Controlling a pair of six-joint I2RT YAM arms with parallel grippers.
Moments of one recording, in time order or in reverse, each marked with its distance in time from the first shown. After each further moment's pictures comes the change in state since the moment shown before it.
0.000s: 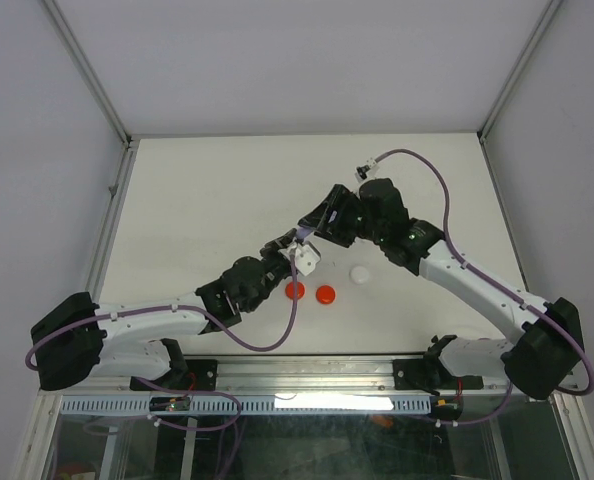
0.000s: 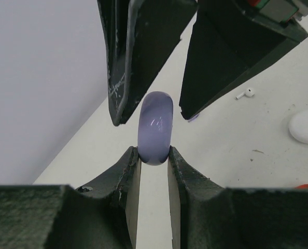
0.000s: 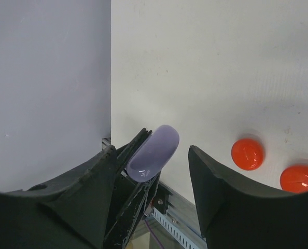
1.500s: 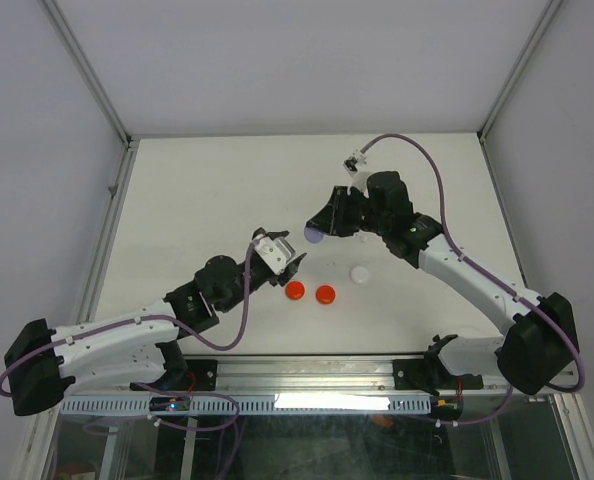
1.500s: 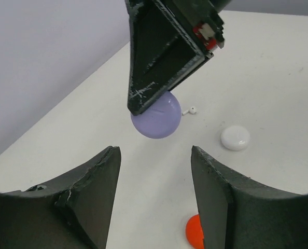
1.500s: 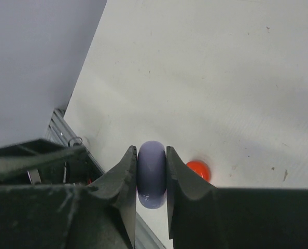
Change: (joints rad) left arm 0.006 -0.216 -0.005 -0.194 0.158 -0.224; right arm -0.080 0.050 -0.008 0.091 -0.150 -0.363
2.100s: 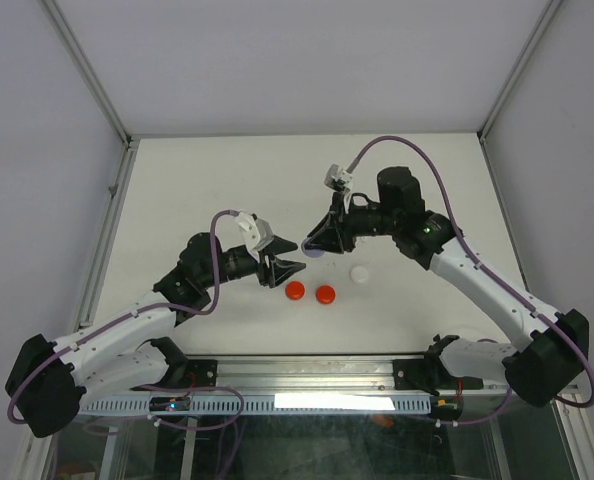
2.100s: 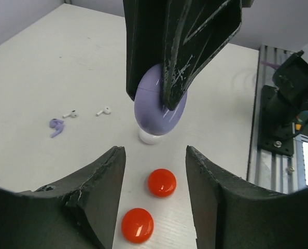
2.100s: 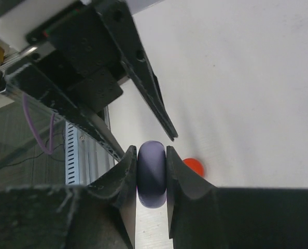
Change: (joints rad) left arm 0.318 -0.032 0.000 -0.042 0.692 -0.331; right arm -0.002 -0.073 0.053 -0.090 -0.477 -0.622
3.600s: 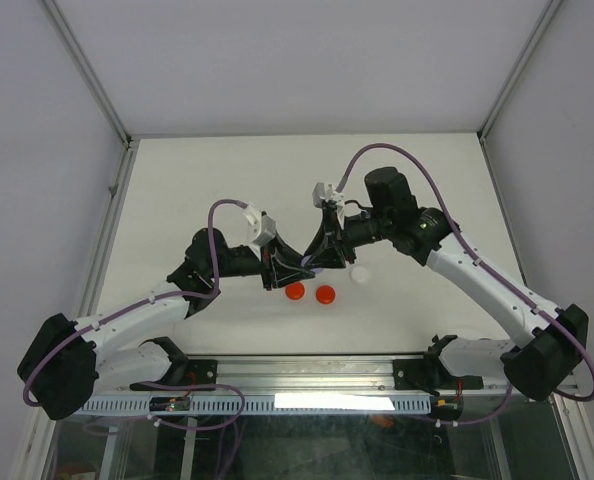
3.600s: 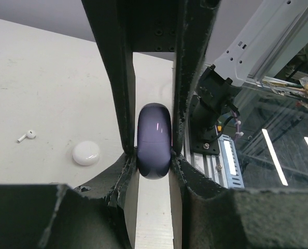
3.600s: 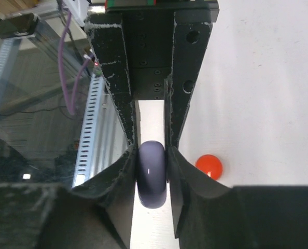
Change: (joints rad) left arm 0.032 0.151 0.000 0.253 0.359 -0.249; right arm 0.058 0.034 0.103 -0.249 -0.182 -0.283
